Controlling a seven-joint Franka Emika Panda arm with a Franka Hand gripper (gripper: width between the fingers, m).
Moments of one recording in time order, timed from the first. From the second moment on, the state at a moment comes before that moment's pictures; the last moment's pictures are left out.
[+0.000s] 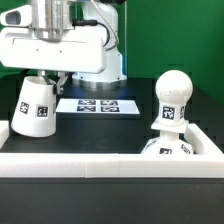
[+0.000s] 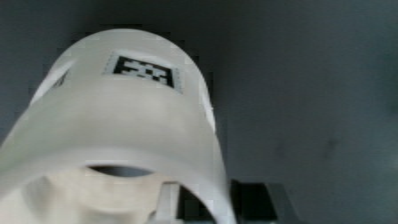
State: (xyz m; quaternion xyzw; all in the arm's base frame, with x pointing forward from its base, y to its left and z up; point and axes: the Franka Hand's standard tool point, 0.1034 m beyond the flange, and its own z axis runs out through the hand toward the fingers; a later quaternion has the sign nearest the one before) arm 0.489 -0.115 0.082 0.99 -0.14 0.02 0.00
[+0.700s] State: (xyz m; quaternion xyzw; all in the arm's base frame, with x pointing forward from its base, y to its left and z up) arm 0.544 -0.031 0.155 0.98 -0.20 0.02 -0.05
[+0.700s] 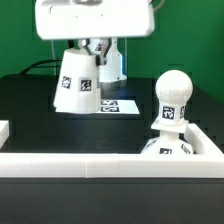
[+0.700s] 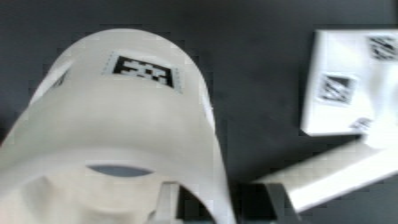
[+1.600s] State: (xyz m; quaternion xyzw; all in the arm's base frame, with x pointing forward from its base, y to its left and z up) arm 0.580 0.011 0.215 0.97 -0.22 0.02 -0.07
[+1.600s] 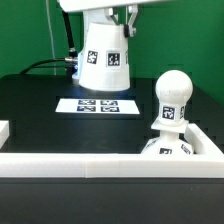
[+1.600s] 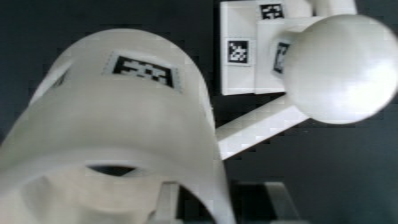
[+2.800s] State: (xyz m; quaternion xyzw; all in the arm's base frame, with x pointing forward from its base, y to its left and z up) arm 0.609 0.121 0.194 0.96 -0.26 -0.01 -0.07
